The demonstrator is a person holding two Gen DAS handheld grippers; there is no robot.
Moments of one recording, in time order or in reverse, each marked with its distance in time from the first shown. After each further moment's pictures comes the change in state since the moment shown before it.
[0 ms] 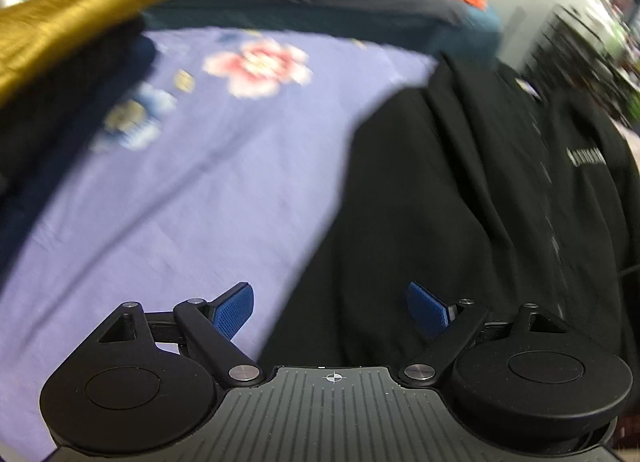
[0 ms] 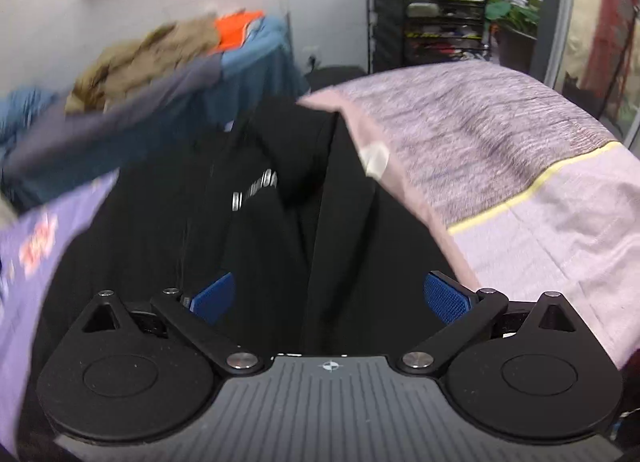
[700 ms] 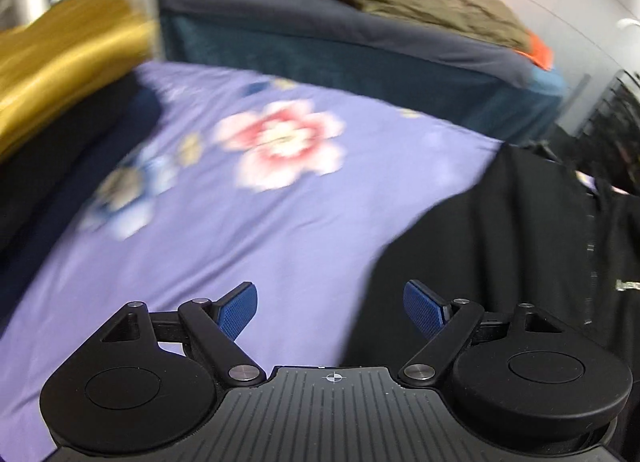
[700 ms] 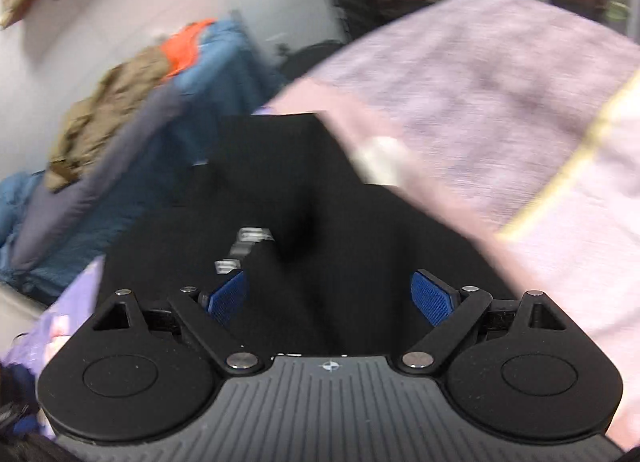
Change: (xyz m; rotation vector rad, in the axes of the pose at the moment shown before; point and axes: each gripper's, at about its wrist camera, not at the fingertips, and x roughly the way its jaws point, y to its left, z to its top) left arm 0.047 0.016 0.121 -0.215 -0.083 0.156; right arm 0.095 -0.051 0.071 0.317 0.055 0.058
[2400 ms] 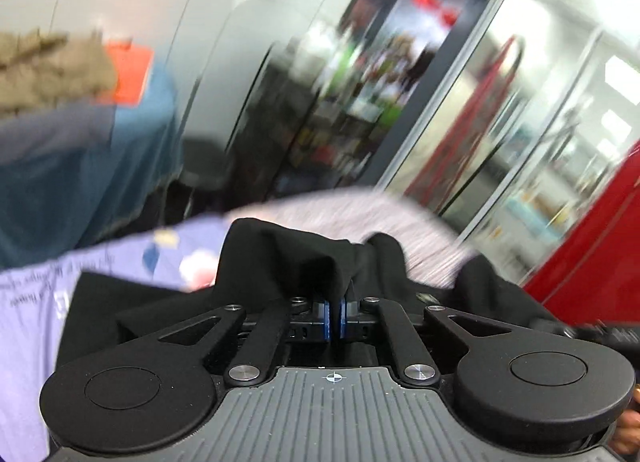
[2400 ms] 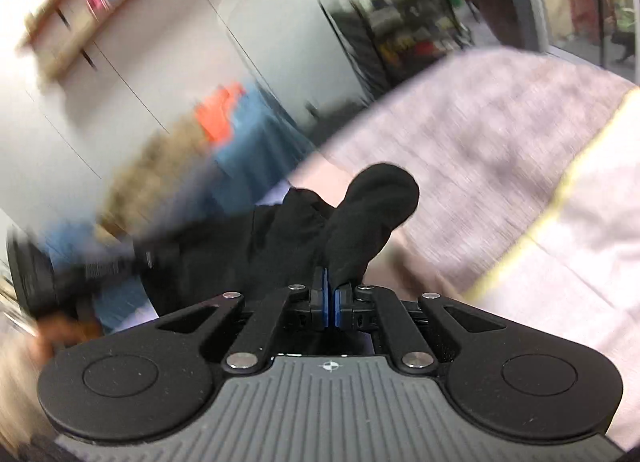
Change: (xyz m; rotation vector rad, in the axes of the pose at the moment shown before) left arm -0.074 -0.342 0.053 0.488 -0.117 -0.950; right arm -0.104 -0.029 0.034 0.079 -0.169 0.252
